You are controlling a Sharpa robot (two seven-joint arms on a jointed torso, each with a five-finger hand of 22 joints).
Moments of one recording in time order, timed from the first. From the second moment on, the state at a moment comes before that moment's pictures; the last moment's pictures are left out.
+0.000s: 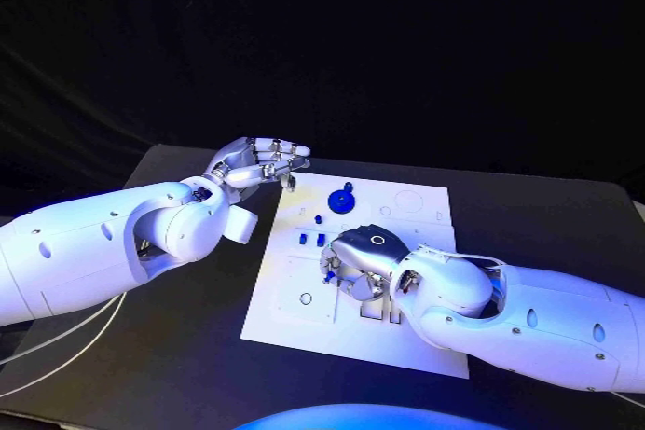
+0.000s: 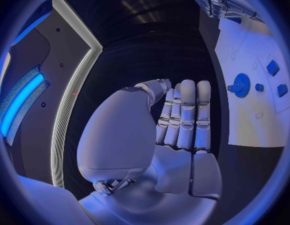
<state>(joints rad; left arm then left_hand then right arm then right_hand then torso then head) 1.21 -0.93 -0.01 1.61 -0.10 -0.23 0.34 1.46 -0.23 0.58 0.11 0.23 0.90 0.18 0.28 0.30 1.00 0.11 0.43 0.15 1.09 0.04 1.10 0.44 0.17 0.87 0.14 1.01 0.81 1.11 -0.68 -0.14 1.74 -1.79 -0.31 -0.27 1.43 -0.21 0.61 0.13 0.18 1.03 0.13 0.32 0.36 1.20 0.07 0.16 0.20 1.47 0.00 1.42 1.28 0.03 1.47 0.10 1.47 1.31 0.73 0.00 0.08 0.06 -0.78</state>
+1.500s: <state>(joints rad) 1.21 -0.93 -0.01 1.61 -0.10 -0.23 0.33 1.46 -0.23 0.58 0.11 0.23 0.90 0.18 0.28 0.30 1.00 0.11 0.43 0.15 1.09 0.04 1.10 0.44 0.17 0.87 0.14 1.01 0.81 1.10 -0.65 -0.14 1.71 -1.78 -0.28 -0.26 1.37 -0.24 0.61 0.14 0.17 0.94 0.17 0.27 0.34 1.15 0.10 0.10 0.18 1.47 0.01 1.42 1.27 0.03 1.46 0.11 1.44 1.31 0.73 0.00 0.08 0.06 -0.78</state>
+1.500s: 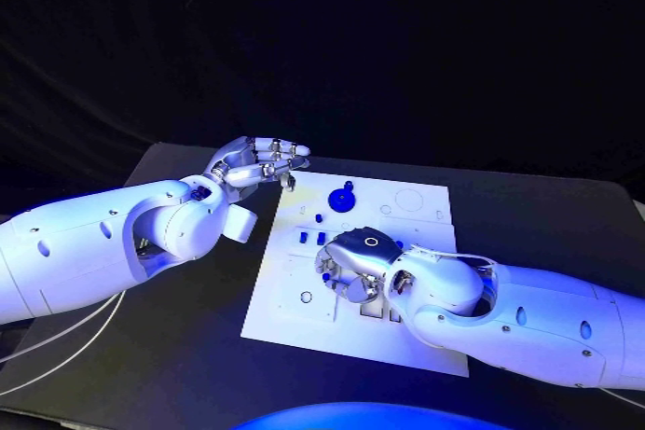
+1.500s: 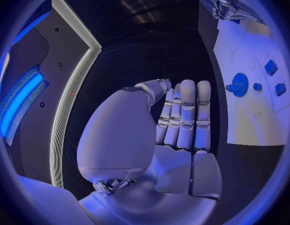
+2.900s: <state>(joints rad) 1.21 -0.93 -0.02 1.60 -0.10 -0.23 0.33 1.46 -0.23 0.58 0.11 0.23 0.90 0.18 0.28 0.30 1.00 0.11 0.44 0.15 1.09 0.04 1.09 0.44 0.17 0.87 0.14 1.00 0.81 1.23 -0.99 -0.13 1.83 -1.67 -0.26 -0.26 1.40 -0.22 0.28 0.22 0.16 0.91 0.16 0.21 0.31 1.04 0.10 0.12 0.15 1.47 0.02 1.39 1.22 0.05 1.46 0.12 1.33 1.31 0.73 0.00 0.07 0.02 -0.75</state>
